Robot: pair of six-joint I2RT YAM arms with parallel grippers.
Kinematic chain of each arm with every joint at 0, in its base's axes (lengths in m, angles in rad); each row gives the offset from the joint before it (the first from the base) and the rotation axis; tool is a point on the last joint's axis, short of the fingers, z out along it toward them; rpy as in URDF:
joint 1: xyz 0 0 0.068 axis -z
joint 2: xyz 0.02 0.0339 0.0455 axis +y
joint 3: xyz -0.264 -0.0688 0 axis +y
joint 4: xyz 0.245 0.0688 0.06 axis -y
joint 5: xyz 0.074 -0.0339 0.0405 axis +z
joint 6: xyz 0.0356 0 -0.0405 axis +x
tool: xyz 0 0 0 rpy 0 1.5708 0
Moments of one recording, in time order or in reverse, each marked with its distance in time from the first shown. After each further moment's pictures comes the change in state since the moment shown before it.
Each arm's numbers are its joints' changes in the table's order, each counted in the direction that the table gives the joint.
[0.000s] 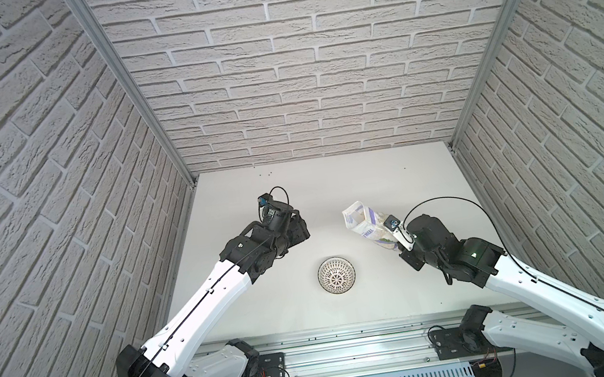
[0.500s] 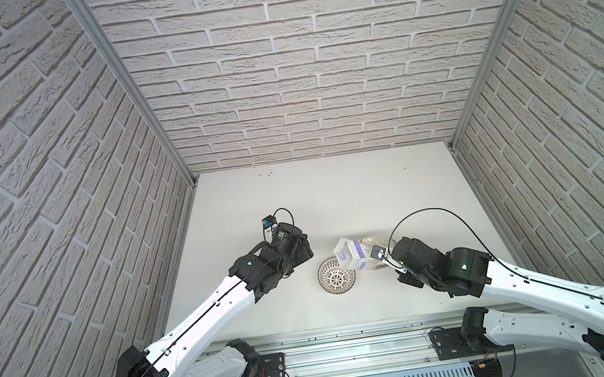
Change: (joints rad) left arm 0.083 -0.047 0.199 0.077 0.040 -0.147; right arm -0.259 0.043 0.000 -0.091 -0.163 -0.102
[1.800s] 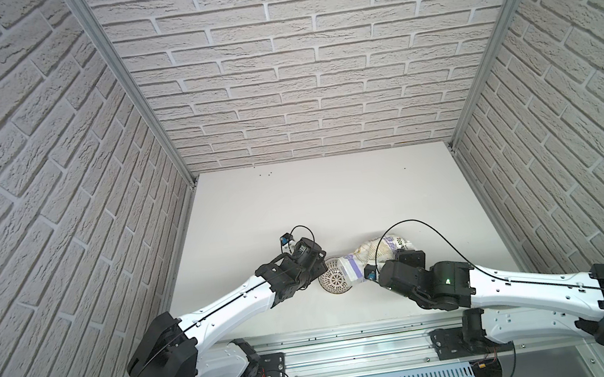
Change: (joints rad) left arm 0.116 0.142 0.145 0.206 -0.055 -0.184; right arm -0.189 0.082 0.046 0.030 -0.359 -0.192
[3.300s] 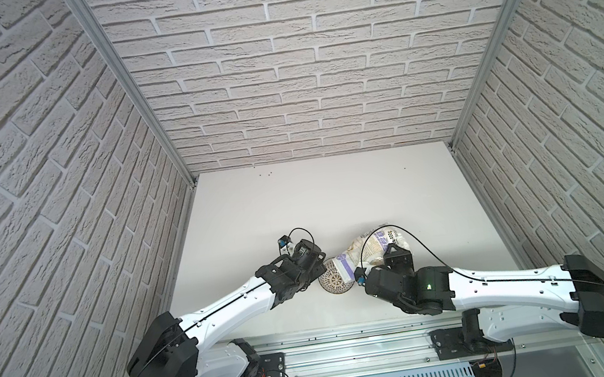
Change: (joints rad) left arm 0.000 -0.001 0.019 0.001 0.016 -0.042; right arm -0.060 0.128 0.002 0.138 -0.208 -0.153
